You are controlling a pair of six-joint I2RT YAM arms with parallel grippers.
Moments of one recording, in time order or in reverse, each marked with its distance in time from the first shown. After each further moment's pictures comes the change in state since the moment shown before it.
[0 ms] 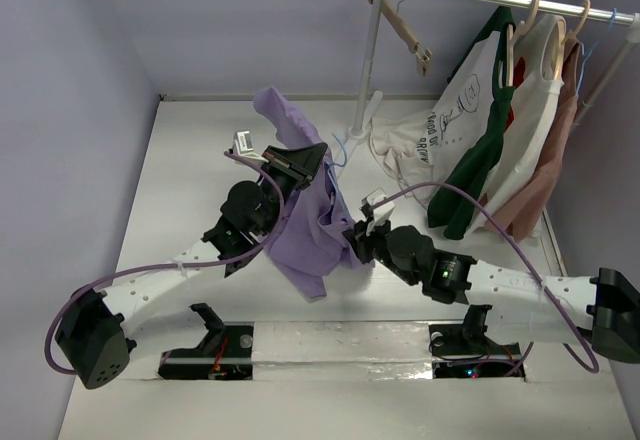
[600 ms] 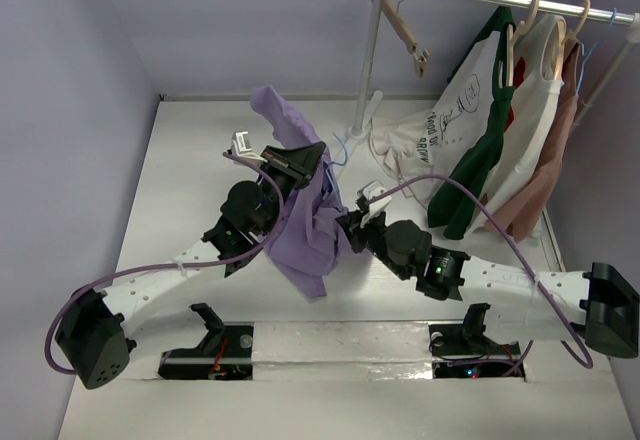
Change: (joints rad) left arm -0.001 0.000 -0.003 0.001 -0.019 -0.006; right arm 0.000 0.061 0.072 0.132 0.060 -0.105
